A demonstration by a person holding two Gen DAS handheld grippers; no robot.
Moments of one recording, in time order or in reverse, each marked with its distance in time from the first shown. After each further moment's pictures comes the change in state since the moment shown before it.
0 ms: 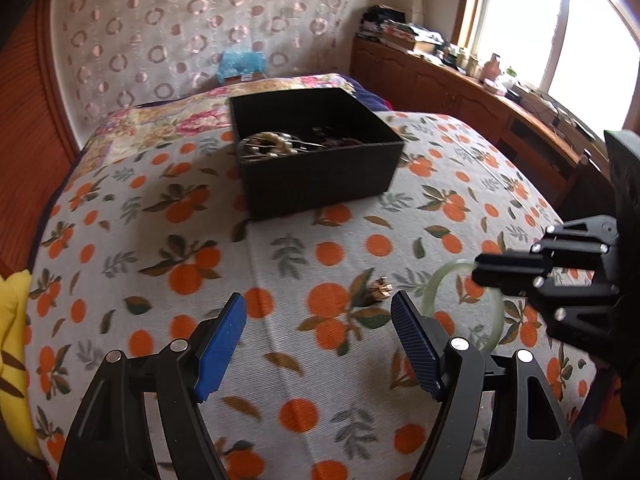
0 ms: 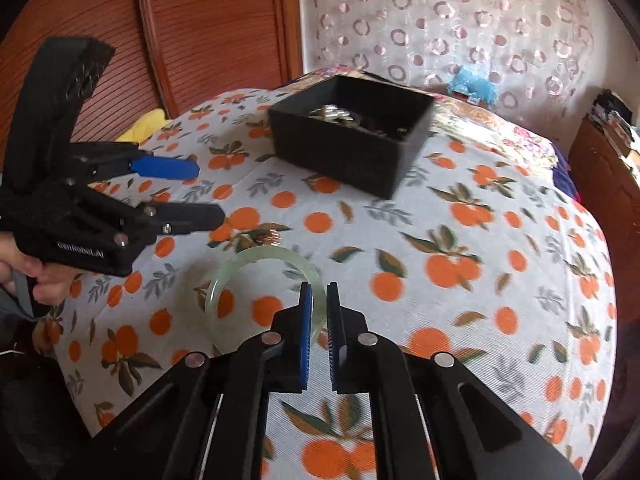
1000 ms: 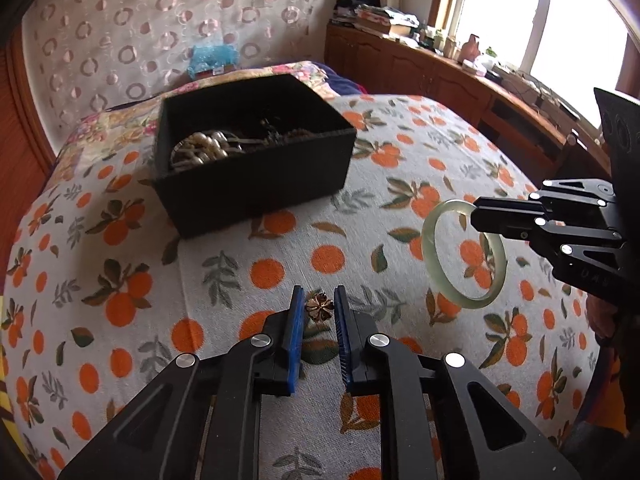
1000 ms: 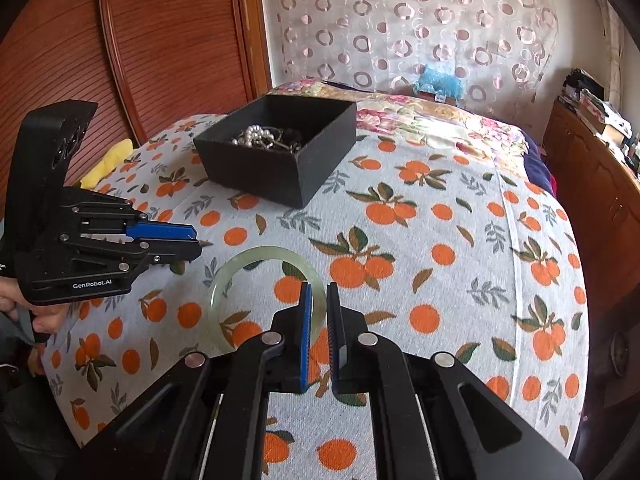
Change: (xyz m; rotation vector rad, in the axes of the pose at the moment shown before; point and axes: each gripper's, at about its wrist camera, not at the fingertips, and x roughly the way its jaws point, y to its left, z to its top) left arm 0.025 -0.027 0.018 0.046 0.033 -0.054; right arm -0.012 -0.056 0.001 0.086 -0.050 -0.046
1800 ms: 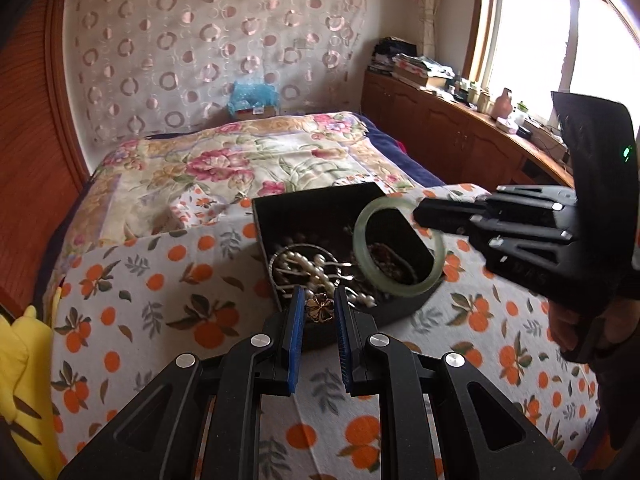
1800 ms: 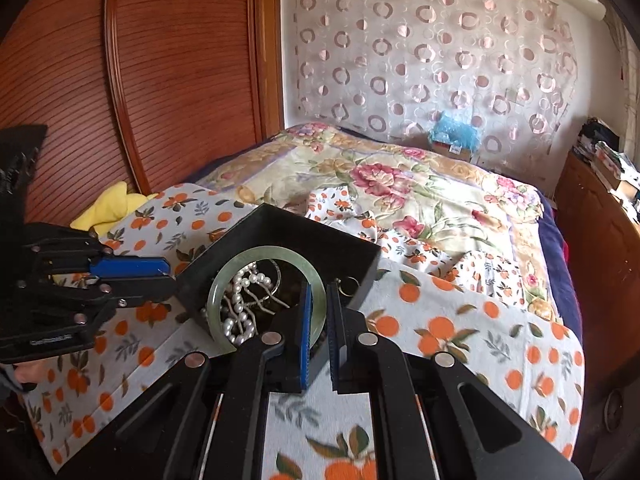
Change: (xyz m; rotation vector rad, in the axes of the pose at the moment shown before) left arm -0.028 0.061 0.063 -0.081 -0.149 0.088; right arm 0.053 0.007 0.125 -0.082 -0.116 0.010
